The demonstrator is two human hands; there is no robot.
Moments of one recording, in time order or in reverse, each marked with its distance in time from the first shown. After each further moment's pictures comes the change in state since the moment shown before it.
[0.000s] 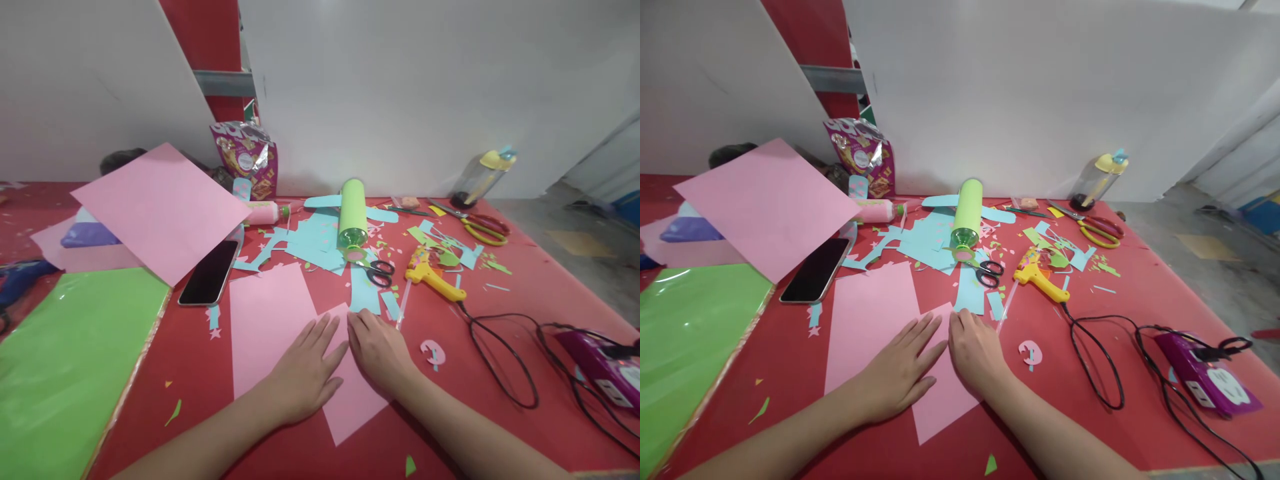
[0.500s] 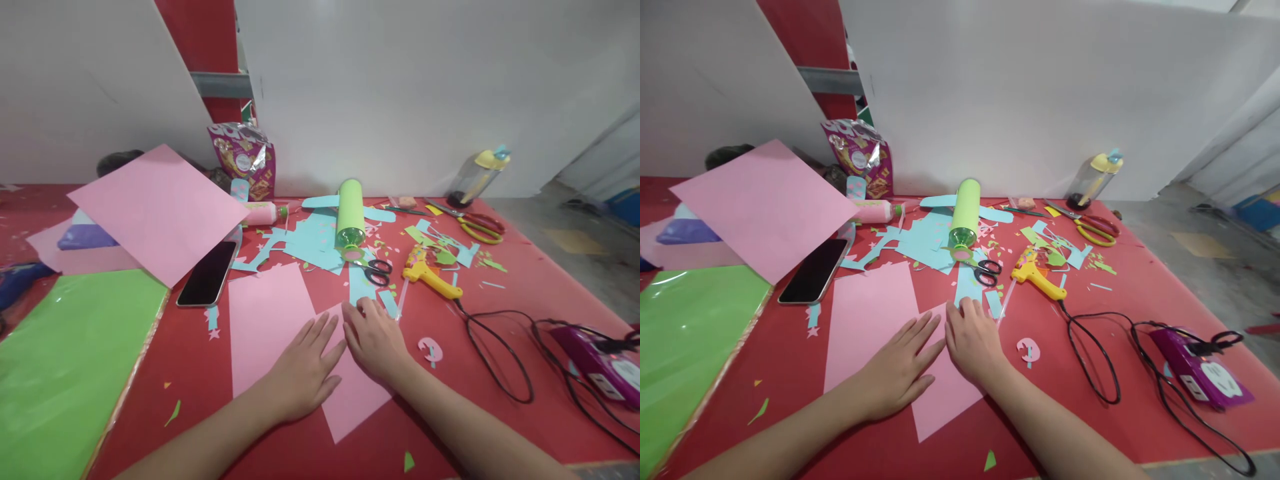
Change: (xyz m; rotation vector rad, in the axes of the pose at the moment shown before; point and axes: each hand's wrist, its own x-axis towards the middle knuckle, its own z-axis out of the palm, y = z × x) left_hand -0.002 -0.002 0.003 0.018 0.045 0.009; right_hand 0.009 0.002 -0.007 0.019 0.031 0.032
